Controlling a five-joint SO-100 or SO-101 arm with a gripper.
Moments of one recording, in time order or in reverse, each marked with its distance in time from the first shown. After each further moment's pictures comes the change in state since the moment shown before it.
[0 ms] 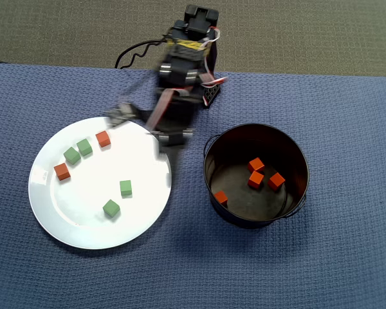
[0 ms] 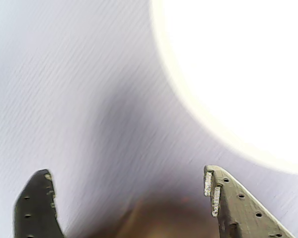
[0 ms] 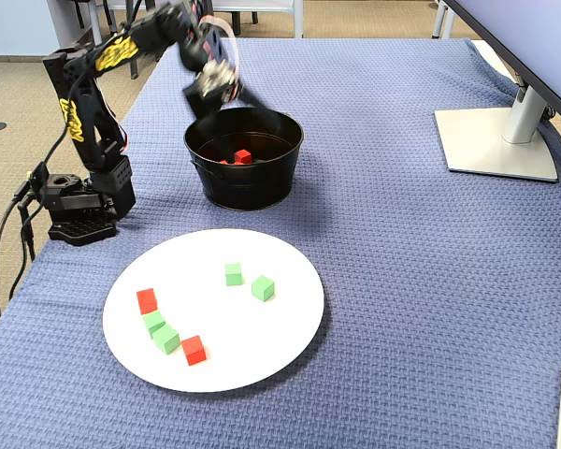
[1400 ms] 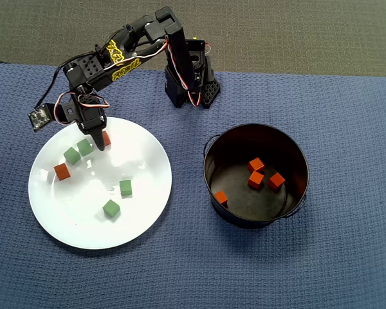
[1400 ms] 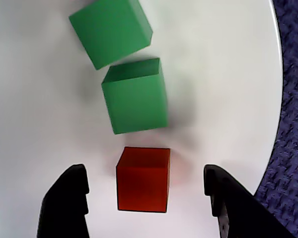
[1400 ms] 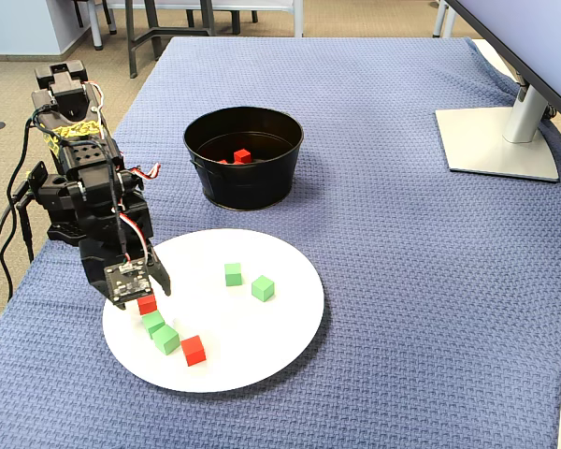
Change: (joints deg) arm 41.7 -20.0 18.9 -17.8 -47.7
